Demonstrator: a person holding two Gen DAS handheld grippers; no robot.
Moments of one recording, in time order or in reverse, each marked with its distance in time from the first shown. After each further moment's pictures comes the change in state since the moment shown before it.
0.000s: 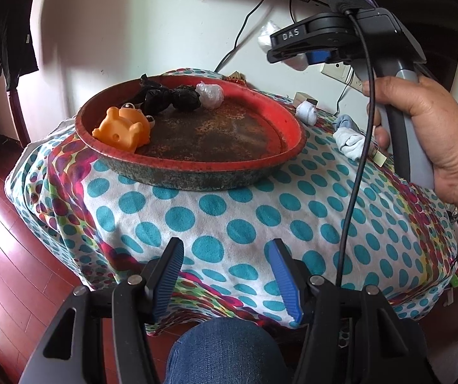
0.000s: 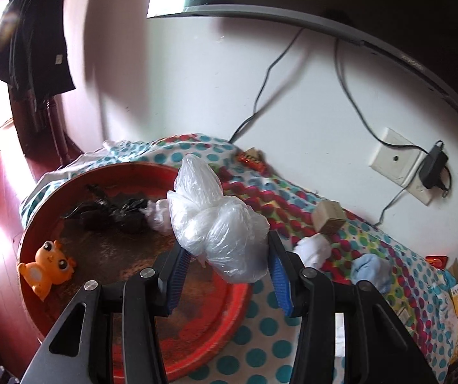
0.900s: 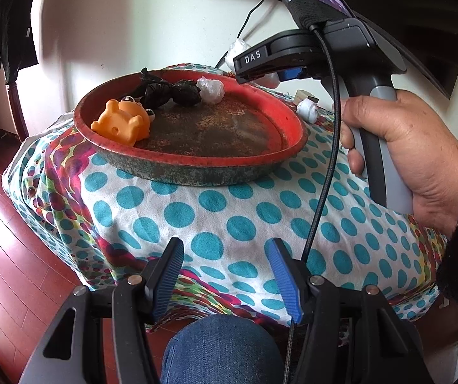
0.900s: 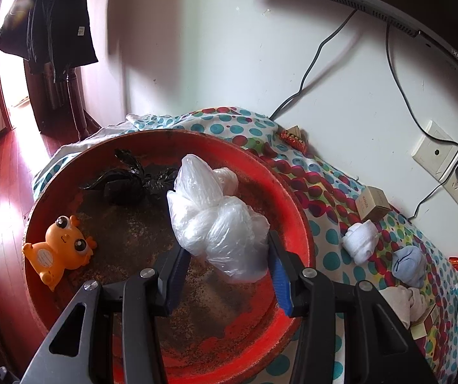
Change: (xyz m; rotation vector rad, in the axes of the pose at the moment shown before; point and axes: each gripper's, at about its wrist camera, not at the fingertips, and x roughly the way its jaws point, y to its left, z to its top) left arm 0.002 0.002 -0.001 -0.016 0.016 -0.010; right arm 0.029 0.037 -0.015 -0.046 0.073 0.068
